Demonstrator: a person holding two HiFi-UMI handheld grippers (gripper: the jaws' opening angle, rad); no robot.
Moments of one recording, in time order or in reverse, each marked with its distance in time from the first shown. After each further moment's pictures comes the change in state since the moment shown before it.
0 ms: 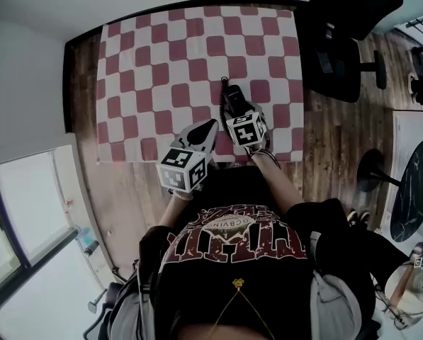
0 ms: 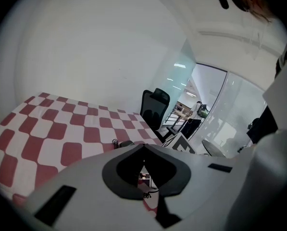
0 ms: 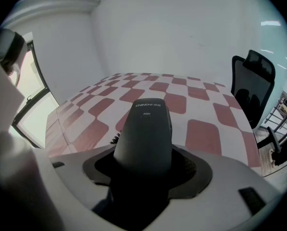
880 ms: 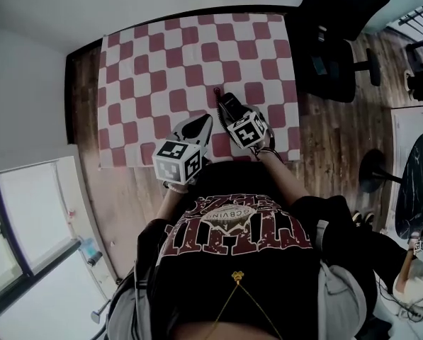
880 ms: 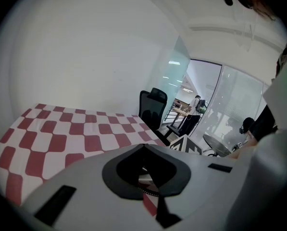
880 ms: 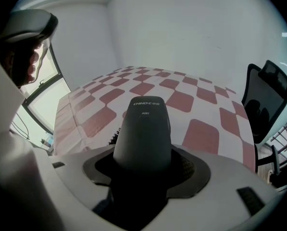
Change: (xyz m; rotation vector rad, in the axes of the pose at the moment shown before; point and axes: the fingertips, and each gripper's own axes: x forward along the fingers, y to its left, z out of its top) left arm 0.000 0.002 0.015 0.092 -0.002 0.002; right arm -0.011 0.001 -0.015 -0.163 0.061 0.078
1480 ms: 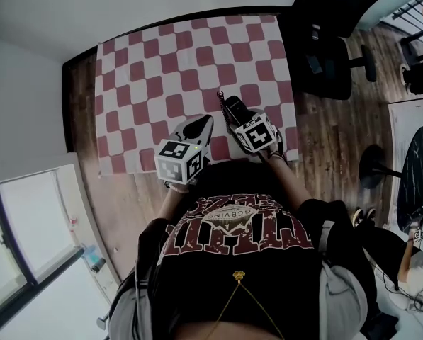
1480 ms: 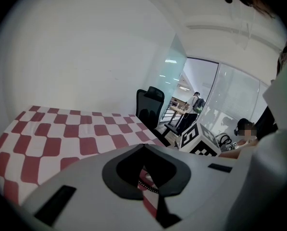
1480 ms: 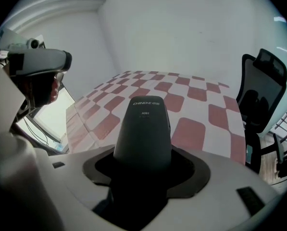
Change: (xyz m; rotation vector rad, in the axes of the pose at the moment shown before) left arm 0.014 -0.004 0.005 0.030 0.014 -0.031; right arm -0.042 -0.011 0.003 0.088 -0.009 0.043
